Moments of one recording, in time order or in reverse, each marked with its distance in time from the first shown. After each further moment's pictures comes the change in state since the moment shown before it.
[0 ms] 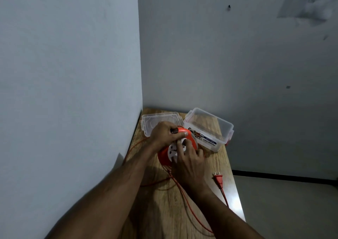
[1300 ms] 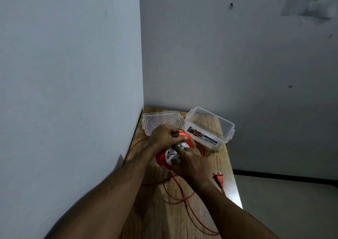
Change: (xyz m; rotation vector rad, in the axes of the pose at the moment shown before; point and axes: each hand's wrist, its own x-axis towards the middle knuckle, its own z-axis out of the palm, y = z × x) left_hand -0.011 -0.004 0.003 0.099 -0.026 0.043; right_hand 0.009 0.014 0.005 0.351 -0.189 -0.070
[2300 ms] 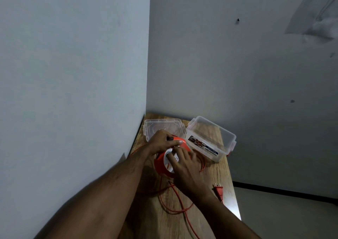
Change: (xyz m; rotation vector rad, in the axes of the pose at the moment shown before) left_hand 0.025 -0.036 -0.005 -0.141 -0.152 -0.210; right_hand 0.008 -0.007 0.004 -0.242 -0.105 -0.172
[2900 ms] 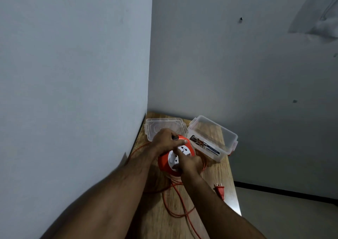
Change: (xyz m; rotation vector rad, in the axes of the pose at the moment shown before) left_hand -0.004 0.011 0.007 0.086 0.106 0.056; right_hand 0.038 -0.008 0.013 1.191 0.191 1.350
